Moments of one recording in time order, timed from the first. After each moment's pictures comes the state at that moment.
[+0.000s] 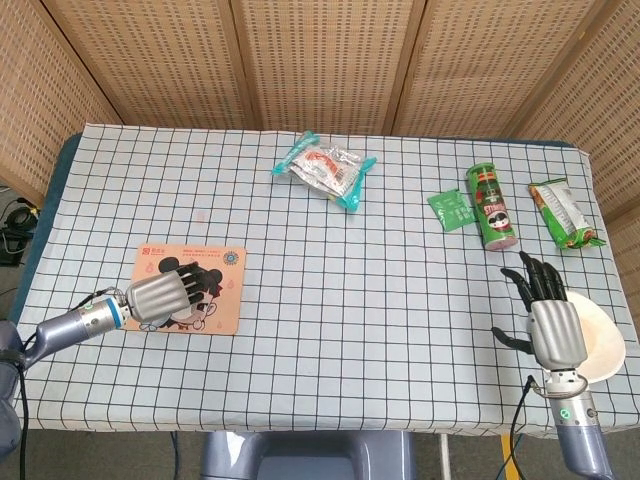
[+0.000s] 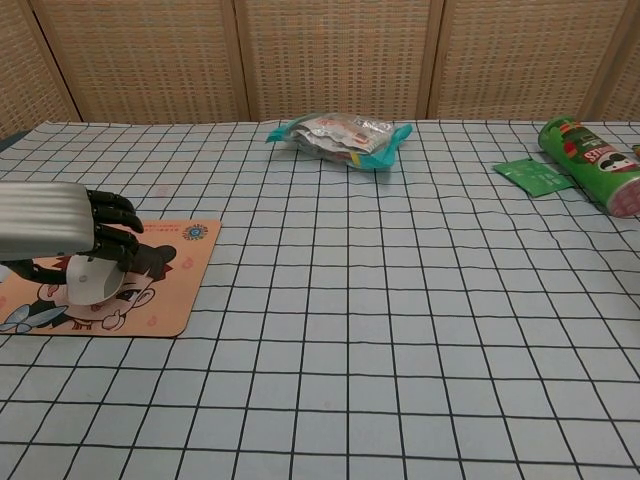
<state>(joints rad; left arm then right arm) -0.74 -1.70 0.41 -0.21 1.98 1.38 -0.31 0.20 -1.30 0.13 -1.54 -1.48 1.46 0.04</state>
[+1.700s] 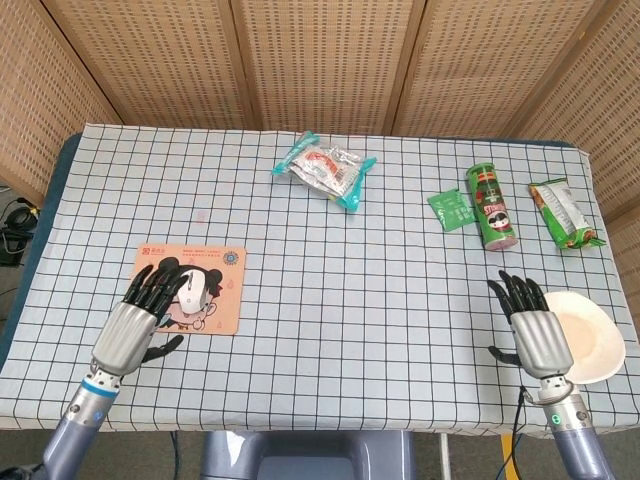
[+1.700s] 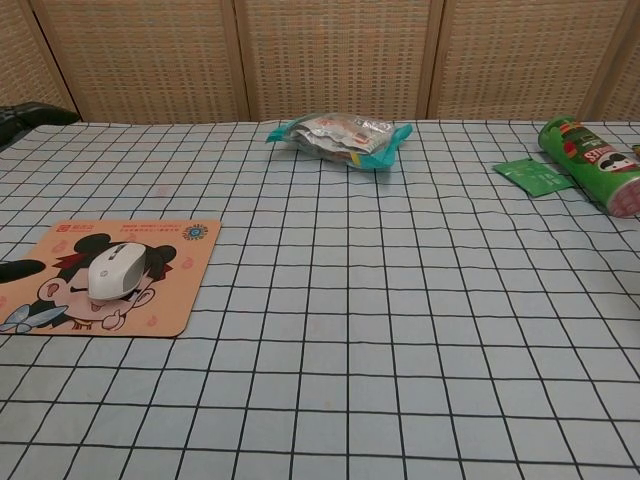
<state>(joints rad) -0.40 -1.42 0.16 -1.60 1.53 1.60 0.24 0.22 -1.25 0.07 -1.59 -1.46 1.33 -0.13</state>
